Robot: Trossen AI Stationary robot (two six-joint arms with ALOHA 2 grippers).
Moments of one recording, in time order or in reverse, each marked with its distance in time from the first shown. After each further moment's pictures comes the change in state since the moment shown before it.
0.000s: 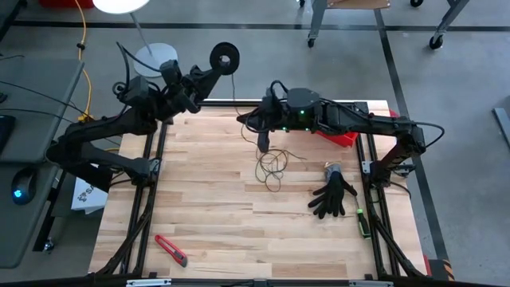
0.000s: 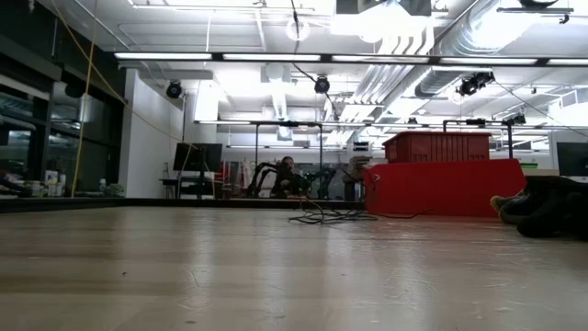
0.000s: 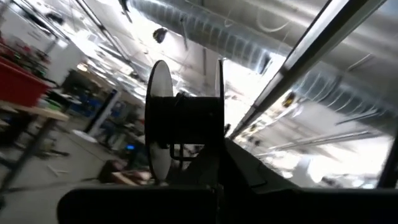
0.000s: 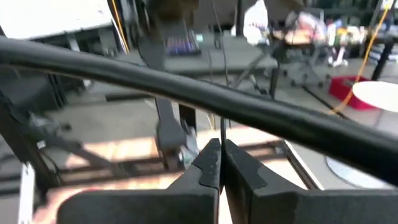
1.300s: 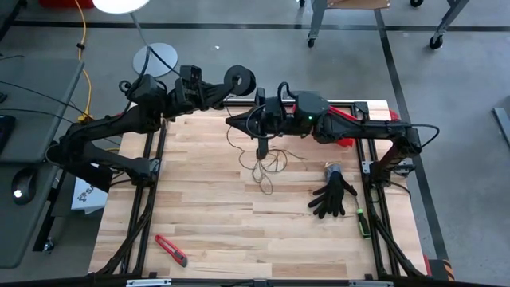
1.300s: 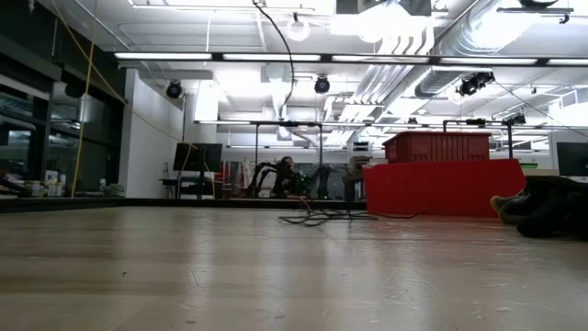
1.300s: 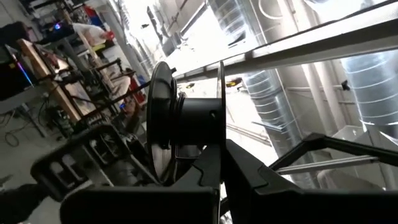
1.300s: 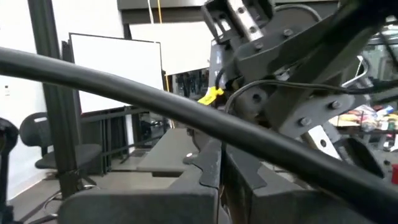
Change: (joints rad) left arm 0.033 0.013 0.000 -0.073 0.282 -0.668; right arm 0.051 0.052 0.001 0.395 -0.114 -0.006
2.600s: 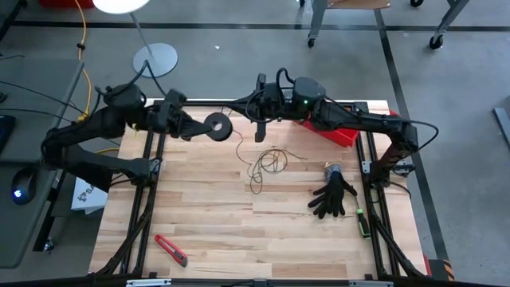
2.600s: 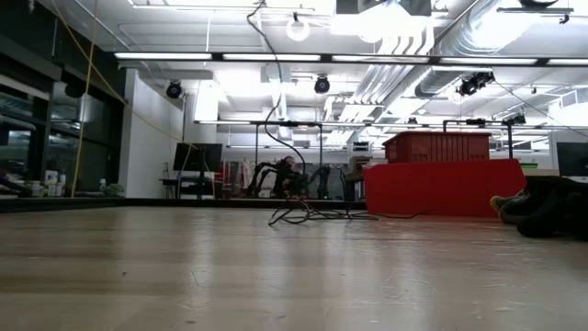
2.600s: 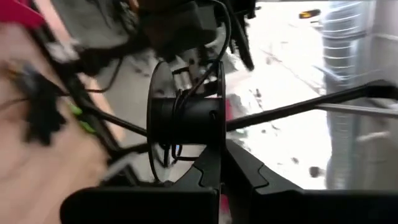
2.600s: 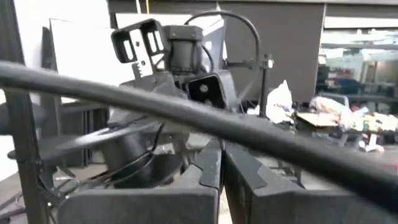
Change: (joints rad) left arm -0.089 -0.247 0.000 -0.670 0.137 -0.065; right arm -0.127 0.002 0.000 -0.037 -0.084 -0.035
